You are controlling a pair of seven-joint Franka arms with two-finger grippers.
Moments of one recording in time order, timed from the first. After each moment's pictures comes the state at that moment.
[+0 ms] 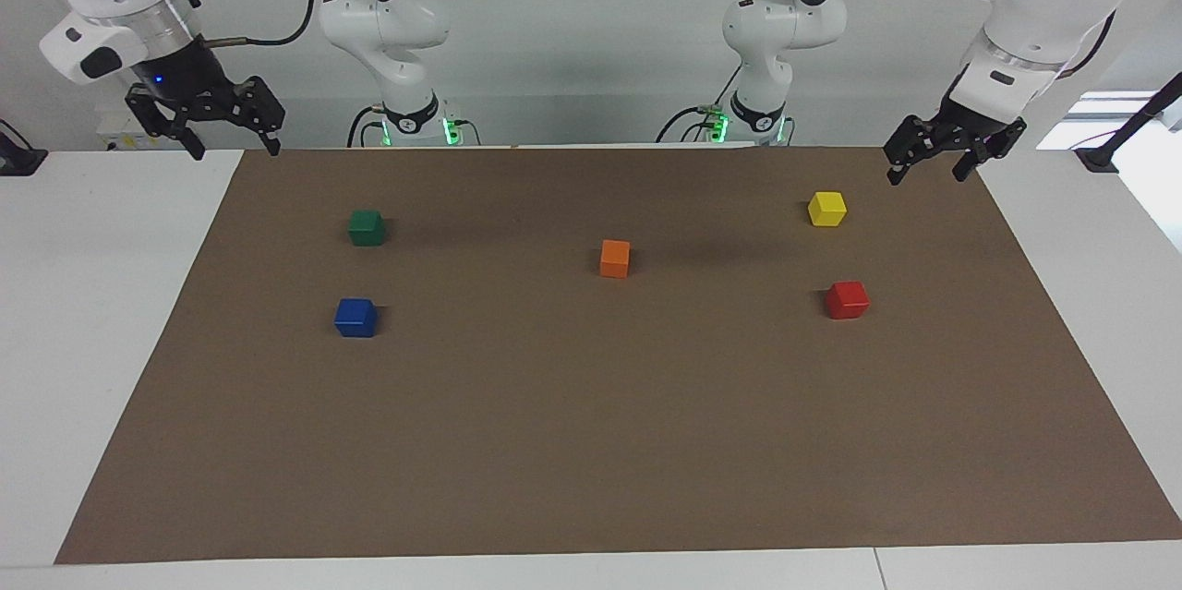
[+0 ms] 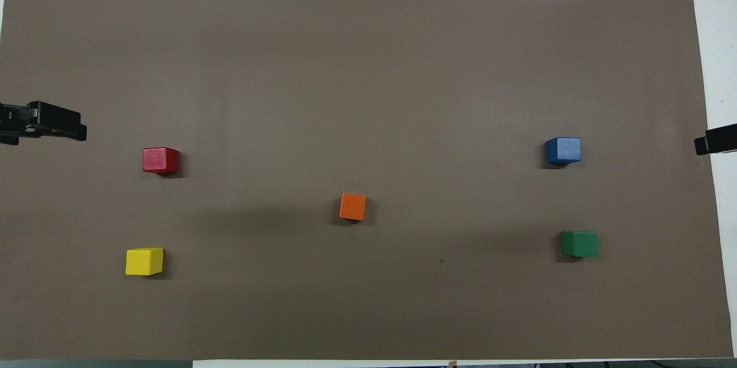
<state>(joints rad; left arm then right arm) 0.03 -0.02 -0.06 -1.60 0.00 1.58 -0.02 0.01 -0.07 -0.12 -1.60 0.00 1.51 -0.15</state>
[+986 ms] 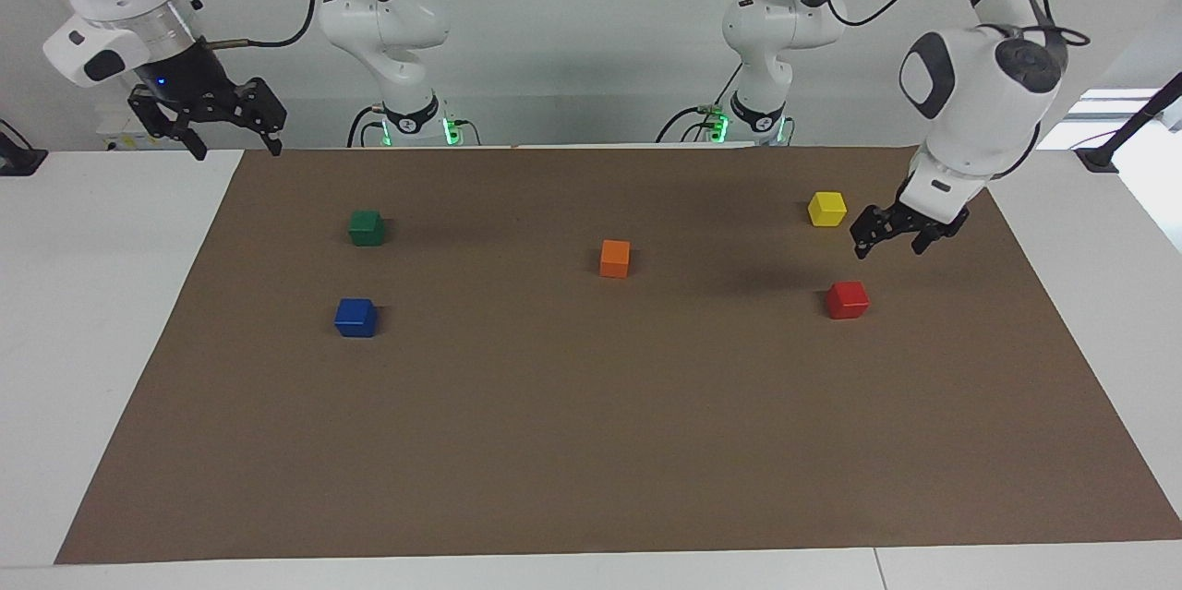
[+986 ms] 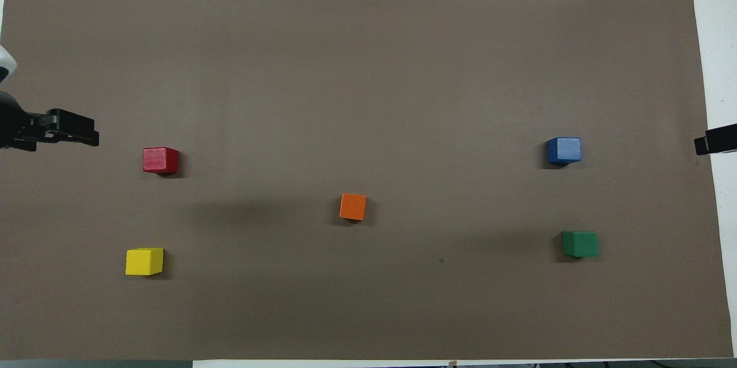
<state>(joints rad) 0.02 0.02 -0.04 -2.02 0.00 2.06 -0.01 0.01 -0.08 -0.12 -1.62 0.00 1.51 -0.15</state>
